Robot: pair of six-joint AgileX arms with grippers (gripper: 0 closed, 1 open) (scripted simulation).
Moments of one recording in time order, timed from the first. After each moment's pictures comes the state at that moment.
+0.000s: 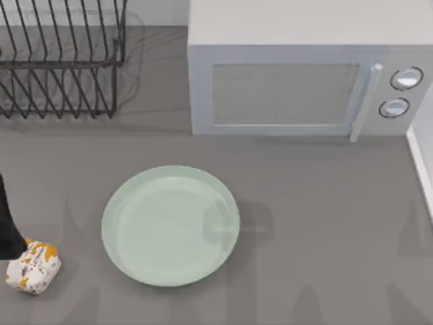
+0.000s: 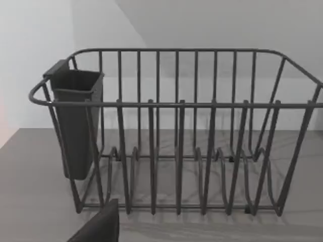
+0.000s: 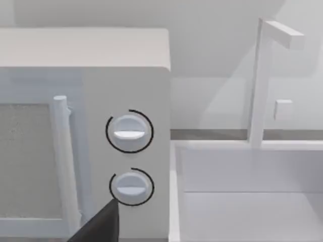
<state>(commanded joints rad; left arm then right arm) 0.00 0.00 0.00 0.00 0.00 0.00 0.00 0.00 0.00 0.00 0.00 0.00</state>
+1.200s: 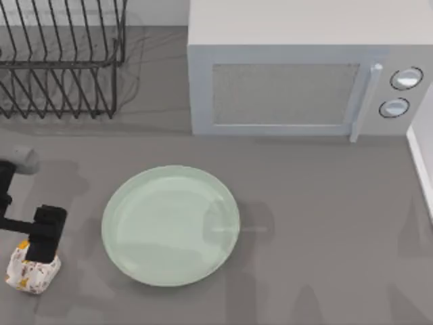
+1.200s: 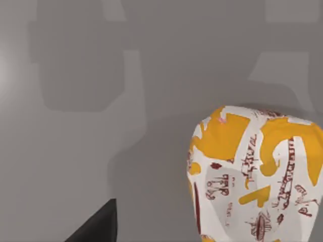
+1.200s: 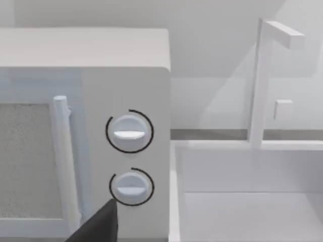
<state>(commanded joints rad) -0.10 1.25 0.74 -0.79 0.00 0.11 0.00 0.00 0.00 0.00 0.00 0.00</state>
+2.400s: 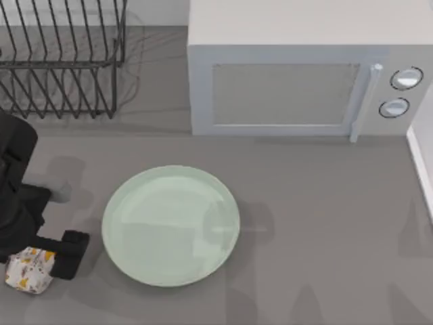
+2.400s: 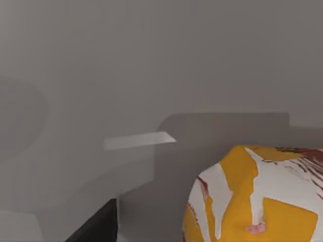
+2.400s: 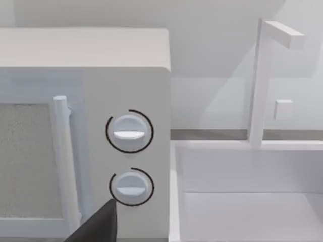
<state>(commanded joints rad) -0.12 1.66 0.74 -0.64 0.00 0.13 0.00 0.00 0.00 0.00 0.00 0.00</state>
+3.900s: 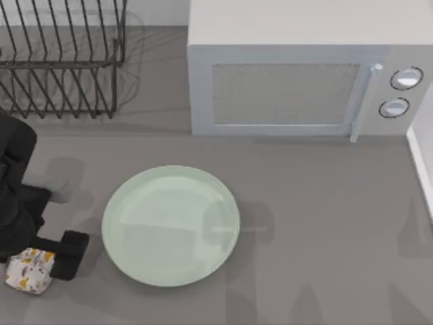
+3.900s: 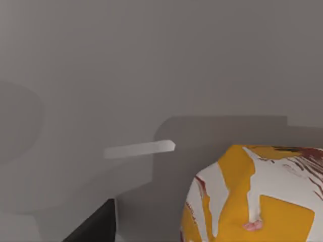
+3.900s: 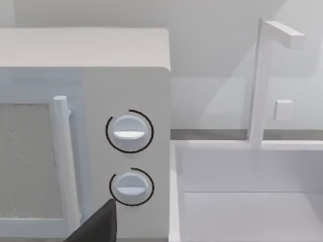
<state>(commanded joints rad) -0.12 1.70 0.71 -0.58 0.00 0.13 0.00 0.00 0.00 0.00 0.00 0.00</state>
